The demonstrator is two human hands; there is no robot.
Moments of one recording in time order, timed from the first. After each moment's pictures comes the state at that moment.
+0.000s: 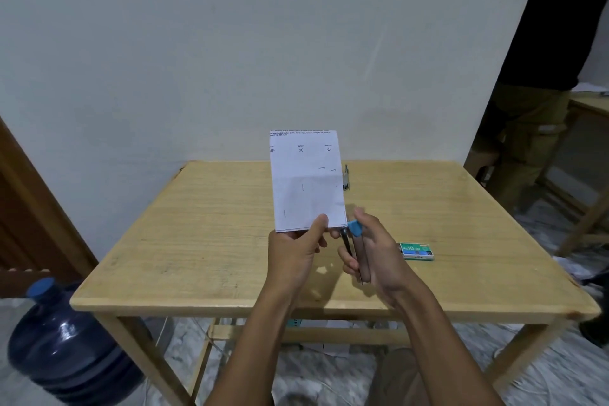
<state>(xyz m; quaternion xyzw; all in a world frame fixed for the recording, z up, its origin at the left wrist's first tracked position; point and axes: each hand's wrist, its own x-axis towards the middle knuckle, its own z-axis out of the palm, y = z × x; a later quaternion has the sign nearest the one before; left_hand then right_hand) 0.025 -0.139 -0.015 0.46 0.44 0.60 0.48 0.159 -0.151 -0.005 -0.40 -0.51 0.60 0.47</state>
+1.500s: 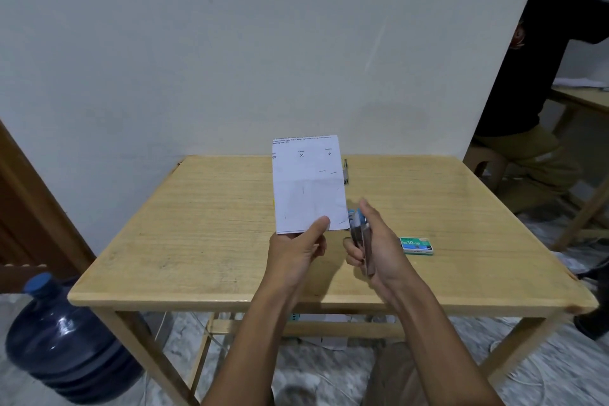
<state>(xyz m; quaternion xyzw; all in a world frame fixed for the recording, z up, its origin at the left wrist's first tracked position) 0.023 -0.138 -0.027 0.37 0.40 0.59 0.60 0.158 -0.145 -0.017 -0.44 -0.40 0.59 0.54</state>
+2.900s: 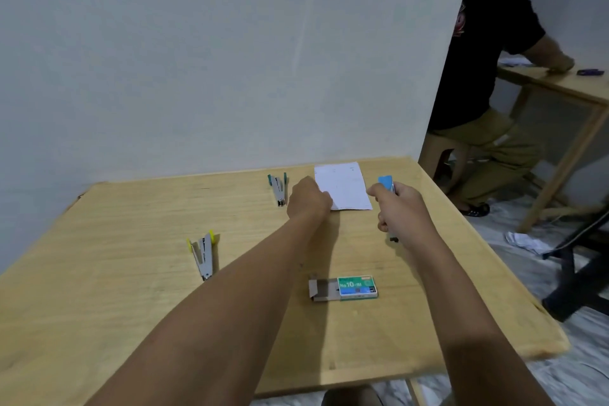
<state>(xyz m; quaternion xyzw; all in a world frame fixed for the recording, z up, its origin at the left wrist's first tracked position) 0.194 0.073 -0.043 0.64 0.65 0.28 0.30 0.312 -0.047 0.009 -0.66 -0.38 0.36 0.53</state>
